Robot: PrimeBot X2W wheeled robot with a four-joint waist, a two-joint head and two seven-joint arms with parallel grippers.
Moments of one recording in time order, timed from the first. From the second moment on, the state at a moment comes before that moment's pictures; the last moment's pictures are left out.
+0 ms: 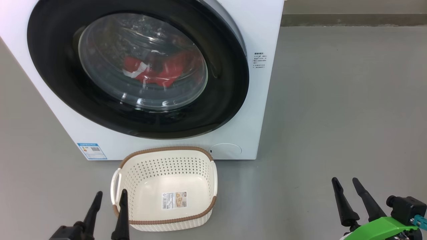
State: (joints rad) left arm 0.04 0.03 -0.07 0.14 -0.31 -0.11 -0.19; right arm -0.02 -0.18 0.03 0.26 0.54 0.13 -0.19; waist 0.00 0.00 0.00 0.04
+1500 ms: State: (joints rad) left arm 0.06 0.04 -0.10 0.12 -0.07 -0.11 -0.25; right arm -0.02 -0.17 0.05 0.19 0.44 0.13 -0.25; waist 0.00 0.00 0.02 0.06
